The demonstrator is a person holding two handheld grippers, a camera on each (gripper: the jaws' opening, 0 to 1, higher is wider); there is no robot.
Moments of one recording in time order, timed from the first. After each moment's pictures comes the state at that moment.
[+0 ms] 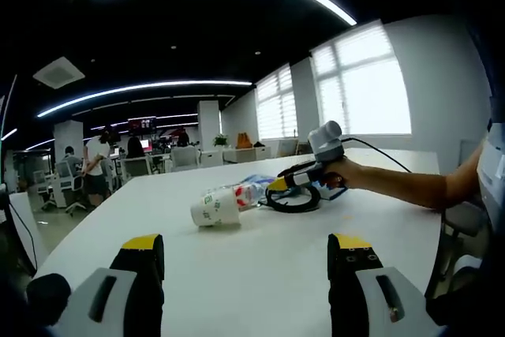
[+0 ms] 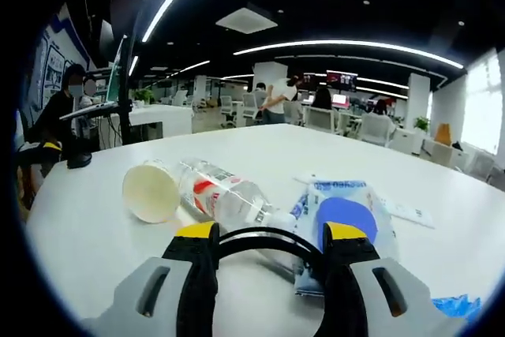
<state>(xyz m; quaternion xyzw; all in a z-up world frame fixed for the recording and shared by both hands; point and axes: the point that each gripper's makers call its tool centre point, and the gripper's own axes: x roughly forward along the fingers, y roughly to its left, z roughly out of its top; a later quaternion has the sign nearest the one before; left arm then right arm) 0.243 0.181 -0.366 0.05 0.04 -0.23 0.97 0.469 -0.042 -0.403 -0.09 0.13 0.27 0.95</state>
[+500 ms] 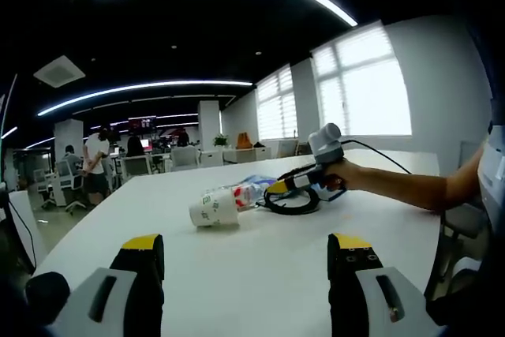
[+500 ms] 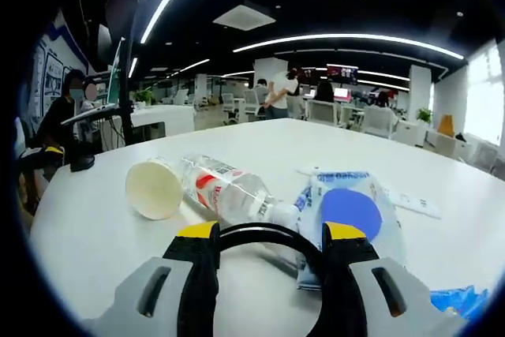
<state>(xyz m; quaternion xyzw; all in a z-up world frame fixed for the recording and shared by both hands) 0.242 0.178 -0.366 0.05 0.04 -0.23 0.97 0.464 -0.041 -0.410 -0.07 0.15 0.28 0.95</state>
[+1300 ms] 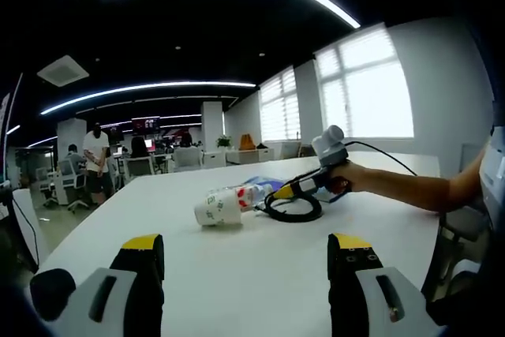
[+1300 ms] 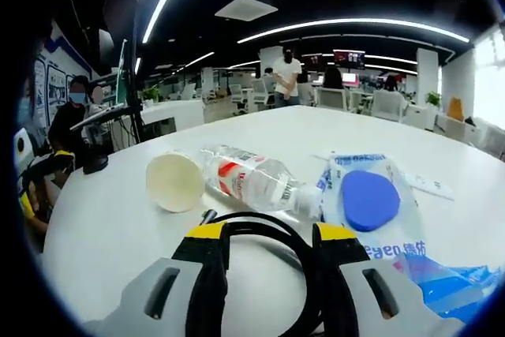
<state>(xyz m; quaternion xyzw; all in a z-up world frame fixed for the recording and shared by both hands) 0.235 0.187 -0.362 0.04 0.04 -0.22 0.97 0.443 -0.027 -0.417 -0.05 0.18 0.30 0.93</state>
